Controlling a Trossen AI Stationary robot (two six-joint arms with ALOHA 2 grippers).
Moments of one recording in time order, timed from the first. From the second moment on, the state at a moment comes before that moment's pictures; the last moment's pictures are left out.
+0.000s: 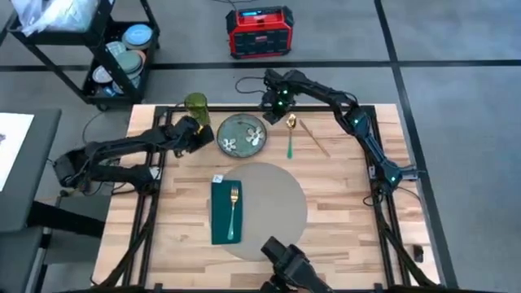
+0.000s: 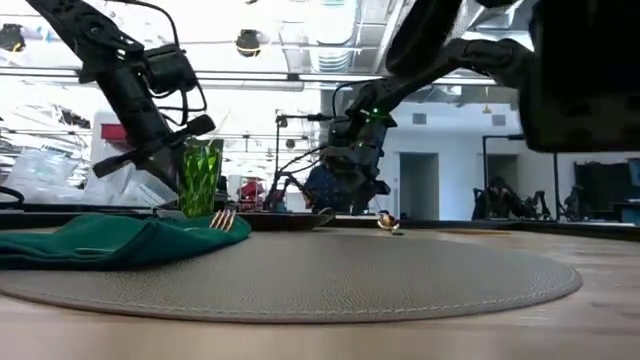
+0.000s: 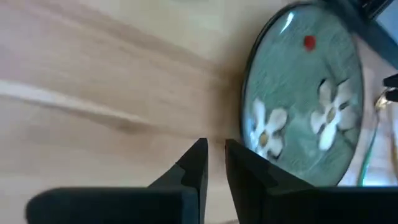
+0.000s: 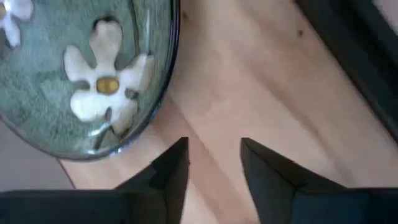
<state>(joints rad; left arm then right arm) 0.65 1.10 0.53 -0.38 -0.09 -1.22 -0.71 2.48 2.24 -1.18 -0.34 -0.04</state>
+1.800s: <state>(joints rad) 0.54 1.26 0.57 -0.08 0.03 -1.11 -0.59 2.28 2.36 -1.49 -0.13 -0.12</state>
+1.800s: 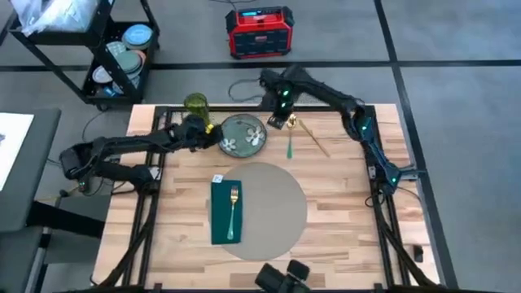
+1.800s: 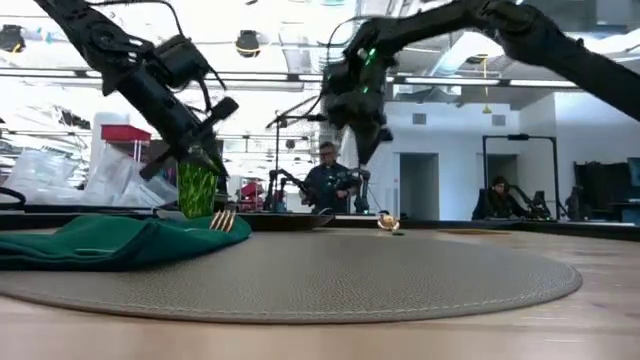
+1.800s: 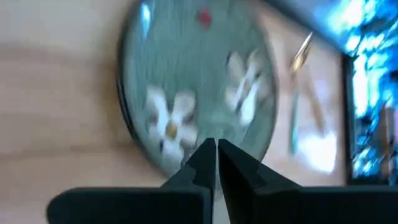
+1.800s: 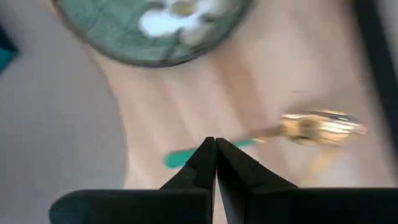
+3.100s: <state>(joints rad) 0.54 2.06 1.49 -0.90 0.16 -0.41 -0.66 2.05 2.35 -1.57 -0.06 -0.14</state>
